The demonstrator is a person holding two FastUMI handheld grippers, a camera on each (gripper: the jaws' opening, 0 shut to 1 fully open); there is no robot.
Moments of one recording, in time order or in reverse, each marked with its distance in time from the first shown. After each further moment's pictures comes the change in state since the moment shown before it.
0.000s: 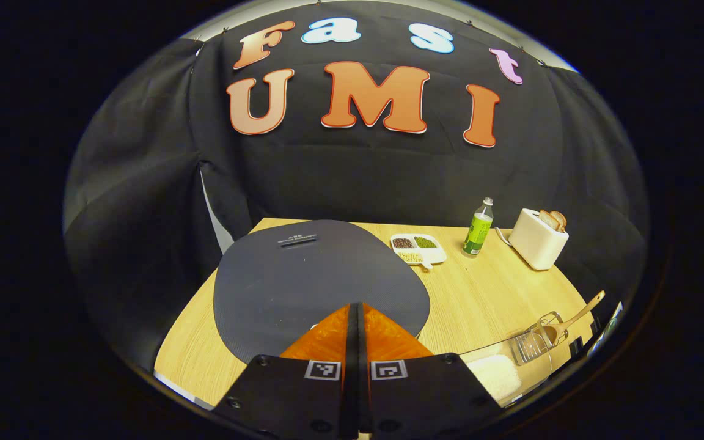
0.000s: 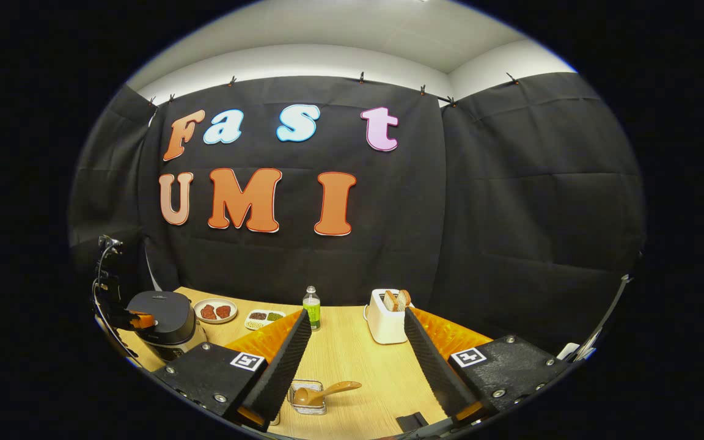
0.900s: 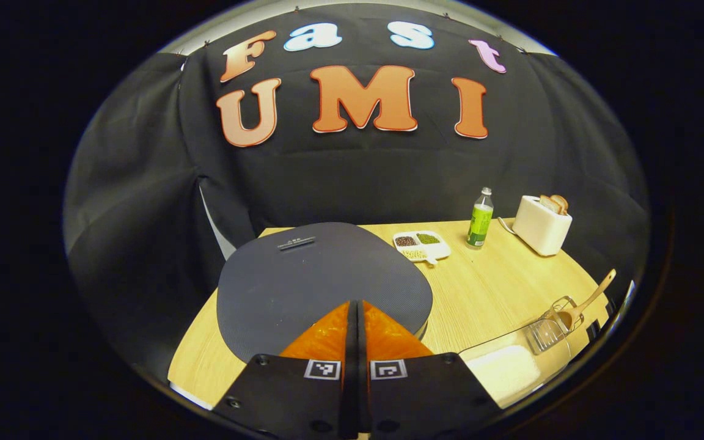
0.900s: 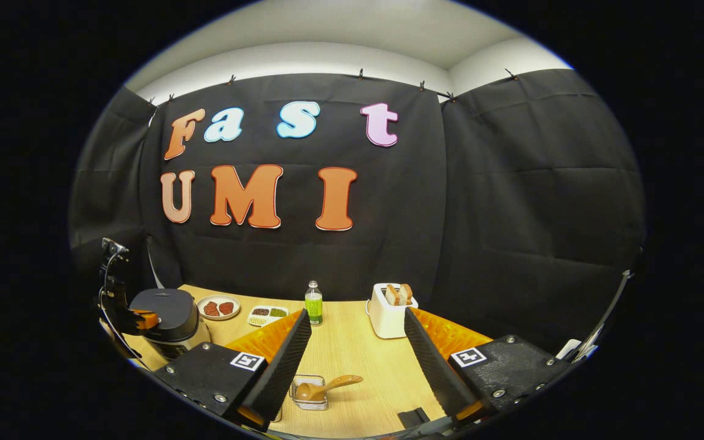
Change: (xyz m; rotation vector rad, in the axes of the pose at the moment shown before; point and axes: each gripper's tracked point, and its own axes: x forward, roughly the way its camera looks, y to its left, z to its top) left arm -0.004 -0.001 0.000 0.123 -0.007 0.018; right arm -0.010 -0.006 -0.004 0.010 0.011 0.004
